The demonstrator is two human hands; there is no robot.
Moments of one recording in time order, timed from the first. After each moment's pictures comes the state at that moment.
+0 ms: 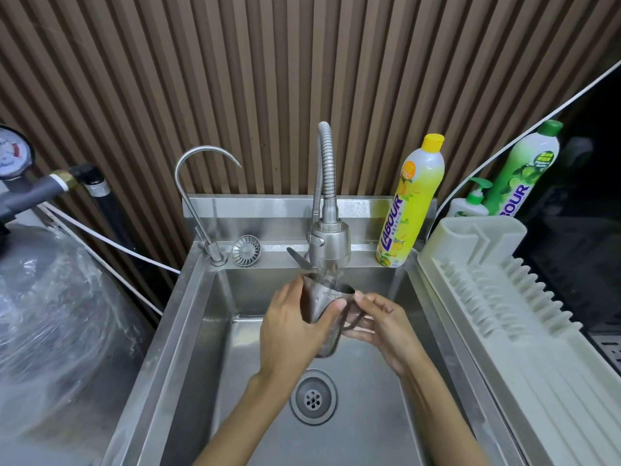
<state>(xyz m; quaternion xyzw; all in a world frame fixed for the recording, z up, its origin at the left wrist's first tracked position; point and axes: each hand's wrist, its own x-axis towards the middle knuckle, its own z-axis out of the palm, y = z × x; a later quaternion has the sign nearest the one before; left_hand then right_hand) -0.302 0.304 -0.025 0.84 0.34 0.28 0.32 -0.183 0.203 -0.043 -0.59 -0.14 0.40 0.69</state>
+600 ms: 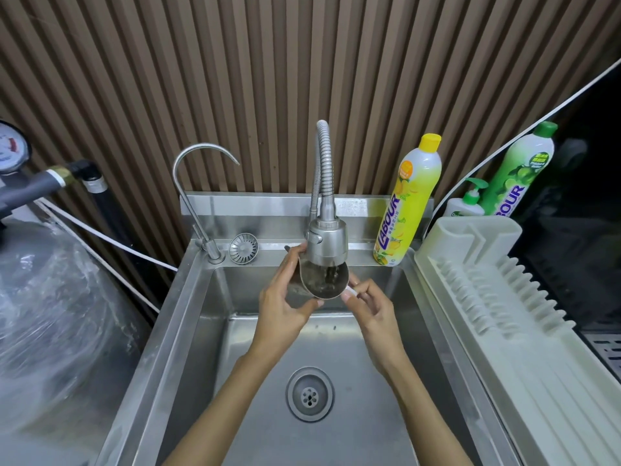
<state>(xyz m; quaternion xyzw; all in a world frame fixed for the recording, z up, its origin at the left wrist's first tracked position) -0.293 0.330 -0.028 0.76 0.20 0.33 0.52 -0.195 0.217 -0.048 -0.58 -0.26 0.26 0.72</state>
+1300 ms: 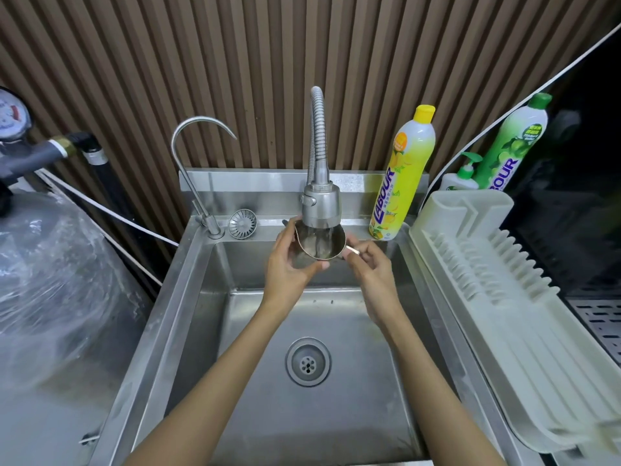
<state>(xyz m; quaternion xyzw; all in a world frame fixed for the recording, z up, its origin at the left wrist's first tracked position) -0.283 0.322 -0.032 0.70 0.24 0.32 0.59 -0.197 0.217 -0.033 -0.63 -0.22 0.21 0.71</state>
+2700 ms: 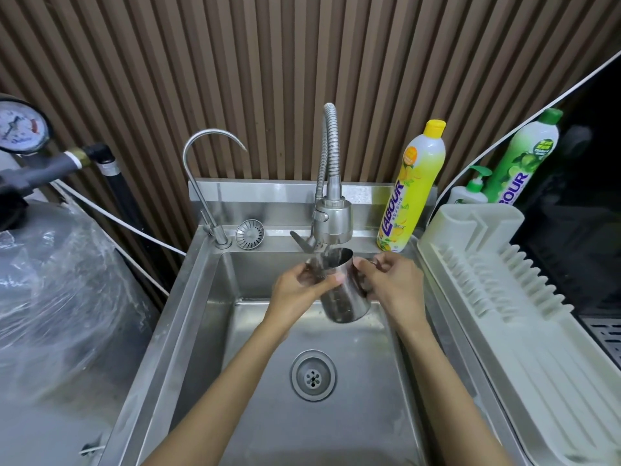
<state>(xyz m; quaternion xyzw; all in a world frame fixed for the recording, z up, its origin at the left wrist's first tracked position) -0.294 0.320 -0.024 0.67 0.34 0.16 0.63 -0.195 0.213 0.003 -0.84 -0.16 0.10 0.51</state>
